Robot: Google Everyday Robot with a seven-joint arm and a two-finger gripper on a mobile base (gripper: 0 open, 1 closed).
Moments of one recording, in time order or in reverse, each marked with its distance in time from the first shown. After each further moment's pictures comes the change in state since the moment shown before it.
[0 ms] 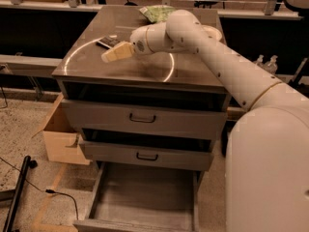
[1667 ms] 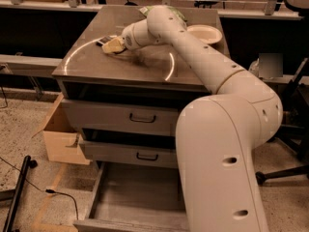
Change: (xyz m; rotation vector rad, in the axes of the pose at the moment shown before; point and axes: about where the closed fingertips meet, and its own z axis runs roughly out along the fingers) arm 0.005 -0.046 0.063 0.105 0.103 0.075
